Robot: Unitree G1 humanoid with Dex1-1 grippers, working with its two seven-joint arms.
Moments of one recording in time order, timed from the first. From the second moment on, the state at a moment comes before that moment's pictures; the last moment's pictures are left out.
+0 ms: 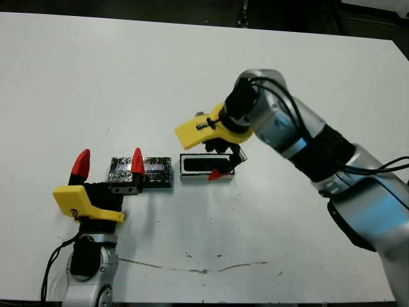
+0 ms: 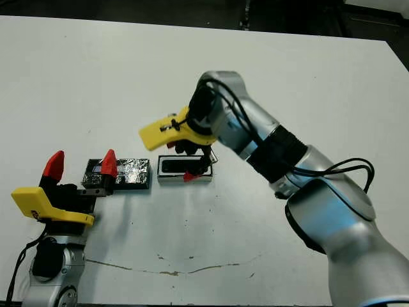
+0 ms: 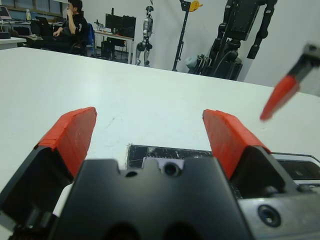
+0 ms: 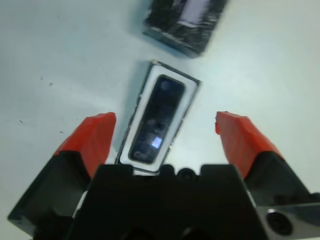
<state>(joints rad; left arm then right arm) 0.24 0.05 0.02 -0.36 -0.16 -0.11 -0.04 -1.19 -0.38 0.69 0.27 -0.32 0.46 1.55</state>
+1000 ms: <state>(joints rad) 0.19 0.20 0.07 -0.44 -0.17 -0.10 -0.15 0.06 -0.25 -0.16 -0.42 0.13 0.39 0.67</state>
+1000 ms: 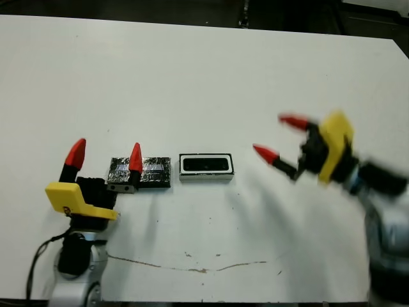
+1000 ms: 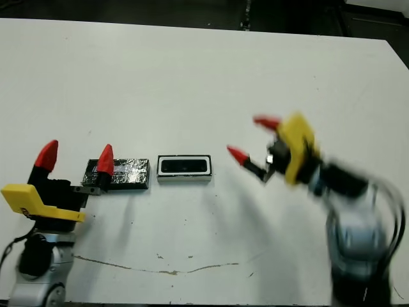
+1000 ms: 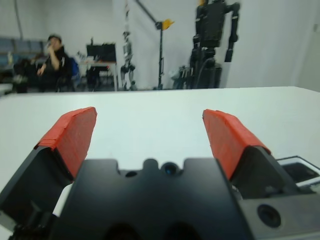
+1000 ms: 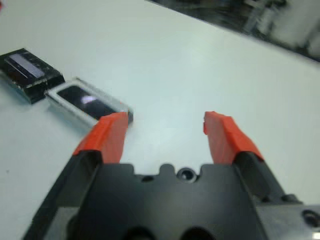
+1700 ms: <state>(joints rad) -0.05 0.72 0.21 -0.29 -0.40 0.04 -0.72 0.21 -0.15 -0.15 -0.31 0.26 0.04 0.42</state>
